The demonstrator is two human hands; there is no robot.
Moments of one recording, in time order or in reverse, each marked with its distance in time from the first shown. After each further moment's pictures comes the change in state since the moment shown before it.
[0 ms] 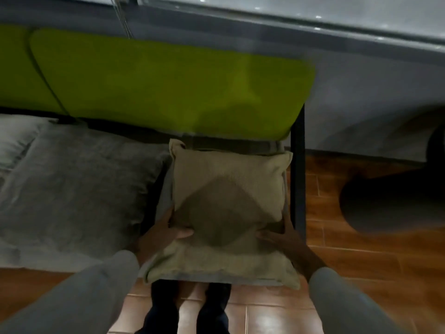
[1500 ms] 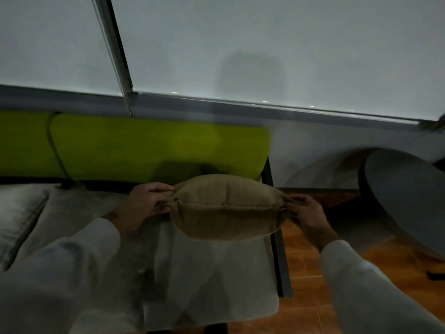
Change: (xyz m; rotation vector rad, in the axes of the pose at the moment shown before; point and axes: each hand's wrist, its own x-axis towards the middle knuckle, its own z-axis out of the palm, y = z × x) left_hand -0.052 0.180 -0.098 -0.194 0.108 0.359; right_hand -0.104 -0.174 -0.047 0.321 0.449 -0.264
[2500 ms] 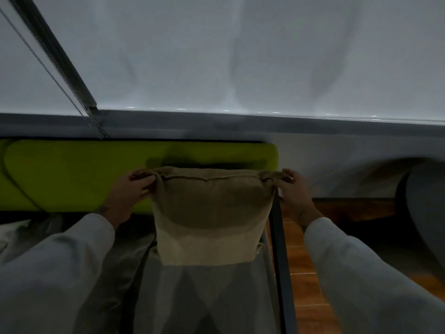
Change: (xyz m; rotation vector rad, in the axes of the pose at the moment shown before) left_hand 0.186 0.073 0.035 -0.076 0.240 0.061; right_hand 0.215 -0.091 0.063 -0.077 -0.031 -0.096
